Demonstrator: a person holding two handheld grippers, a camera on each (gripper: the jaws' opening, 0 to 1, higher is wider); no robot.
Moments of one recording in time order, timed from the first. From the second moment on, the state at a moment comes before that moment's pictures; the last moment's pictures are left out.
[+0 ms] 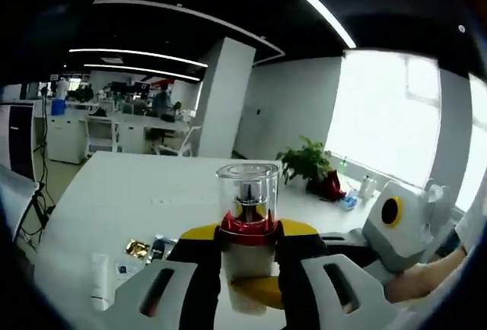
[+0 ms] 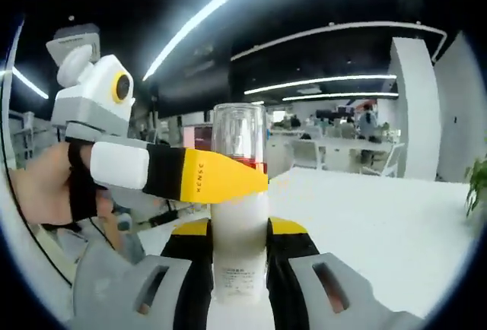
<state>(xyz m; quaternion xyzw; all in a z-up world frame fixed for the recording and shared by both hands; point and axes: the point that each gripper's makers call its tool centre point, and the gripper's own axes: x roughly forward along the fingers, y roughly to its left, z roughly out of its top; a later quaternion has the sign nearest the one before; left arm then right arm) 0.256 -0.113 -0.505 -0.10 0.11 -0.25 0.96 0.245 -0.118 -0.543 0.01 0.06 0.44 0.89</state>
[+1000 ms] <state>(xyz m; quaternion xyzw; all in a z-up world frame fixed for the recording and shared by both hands) 0.230 -0.174 -0.466 -0.12 0.07 -0.50 0.85 0.210 -0.160 -0.502 0.19 0.05 0.67 0.72</state>
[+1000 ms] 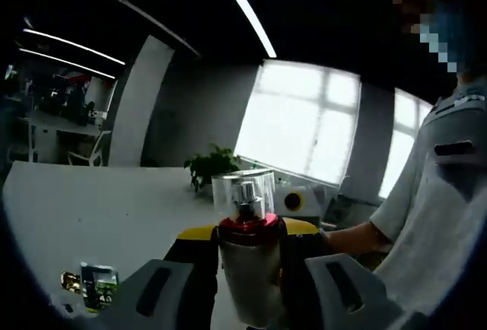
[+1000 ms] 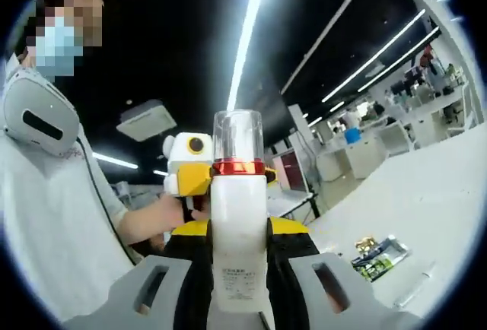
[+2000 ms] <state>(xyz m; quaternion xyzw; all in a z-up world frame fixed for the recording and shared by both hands) 0.230 -0.174 -0.461 -0.14 0.11 -0.54 0.82 0.209 -0.159 -0.481 0.26 0.05 0.70 0.67</state>
